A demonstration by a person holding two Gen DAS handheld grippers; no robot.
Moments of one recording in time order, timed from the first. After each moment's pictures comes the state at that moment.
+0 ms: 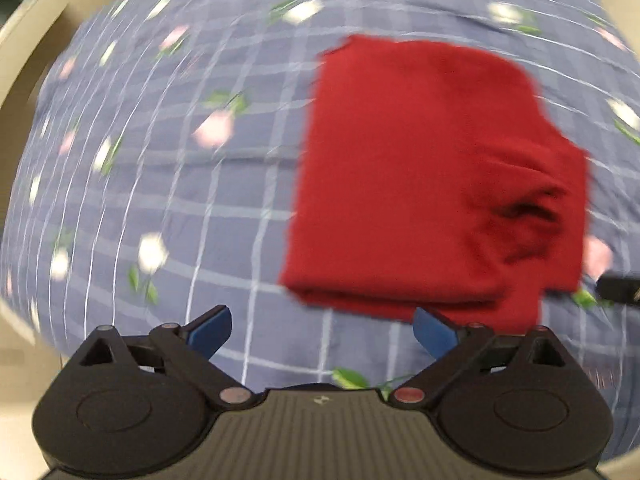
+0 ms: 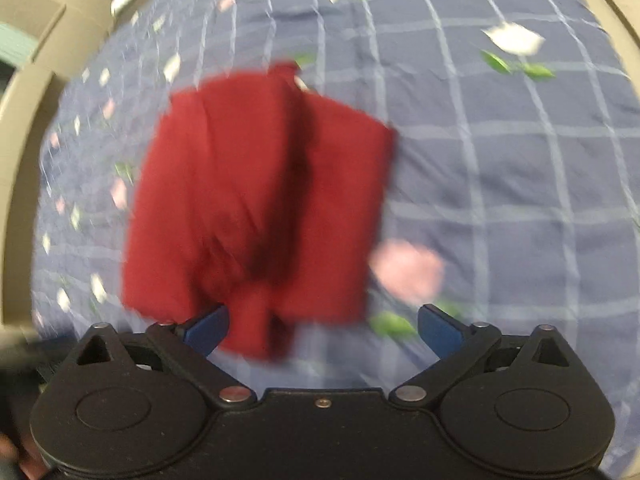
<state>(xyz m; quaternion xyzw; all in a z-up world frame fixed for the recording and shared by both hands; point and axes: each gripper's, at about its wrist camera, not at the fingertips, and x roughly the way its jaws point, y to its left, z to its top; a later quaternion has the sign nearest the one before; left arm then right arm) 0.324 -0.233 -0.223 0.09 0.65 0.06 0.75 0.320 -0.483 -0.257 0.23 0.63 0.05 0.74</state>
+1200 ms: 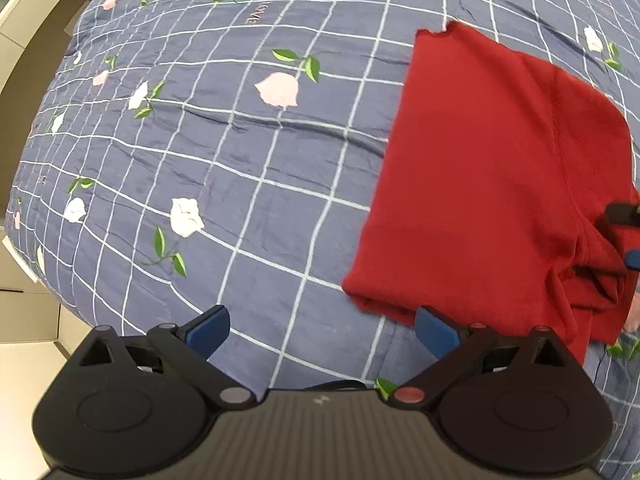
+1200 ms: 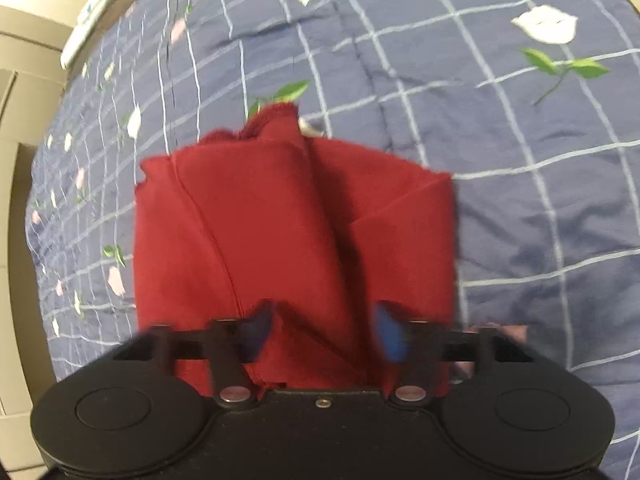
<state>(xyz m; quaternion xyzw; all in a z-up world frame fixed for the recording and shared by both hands) 0.350 -0.191 -0.233 0.05 0.67 0.12 0.73 0.392 -0.460 -0.292 0.30 0.64 -0.01 0.71</state>
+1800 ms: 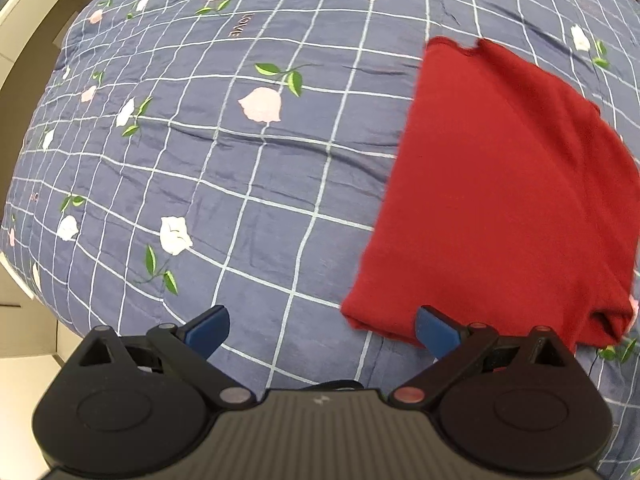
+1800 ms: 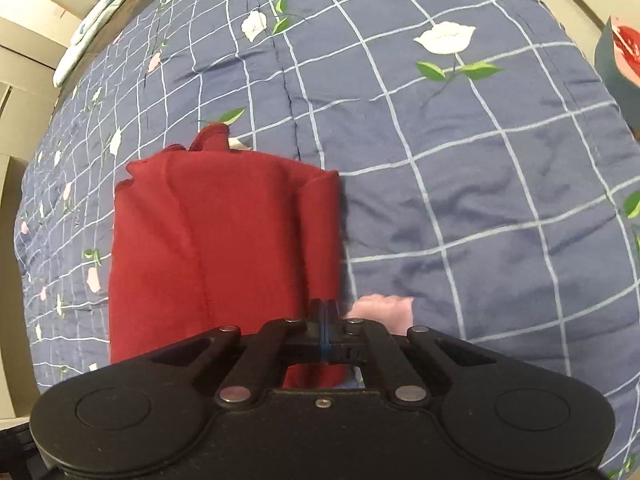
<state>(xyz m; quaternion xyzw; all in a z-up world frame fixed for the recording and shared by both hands) 0.358 -0.201 -0.234 0.06 0.67 0.10 0.73 0.335 -0.515 -0.269 0.28 0.61 -0.04 0.74</state>
